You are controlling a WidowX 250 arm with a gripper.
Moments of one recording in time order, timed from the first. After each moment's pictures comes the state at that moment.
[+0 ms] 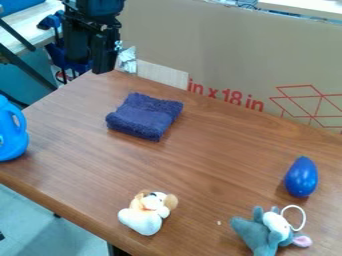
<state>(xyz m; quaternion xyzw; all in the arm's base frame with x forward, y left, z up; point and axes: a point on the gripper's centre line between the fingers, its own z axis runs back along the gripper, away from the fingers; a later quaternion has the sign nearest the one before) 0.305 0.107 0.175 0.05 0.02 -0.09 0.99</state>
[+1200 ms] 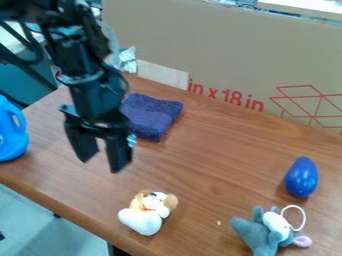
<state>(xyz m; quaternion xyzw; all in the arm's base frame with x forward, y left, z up) 0.235 0.015 0.094 -0.09 -0.02 -0.06 0.99</state>
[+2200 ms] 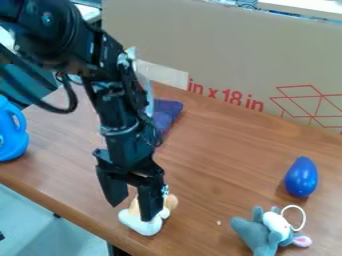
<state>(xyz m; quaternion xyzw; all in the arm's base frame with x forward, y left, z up) 0.229 -0.017 0.049 -0.09 -0.01 -0.05 0.99</state>
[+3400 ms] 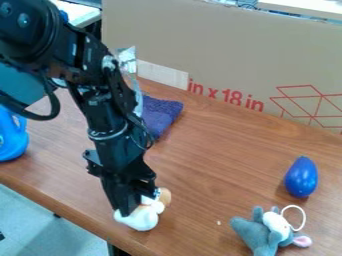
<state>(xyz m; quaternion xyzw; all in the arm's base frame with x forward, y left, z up) 0.224 -0.004 0.054 -0.08 -0.04 -0.03 1.00</state>
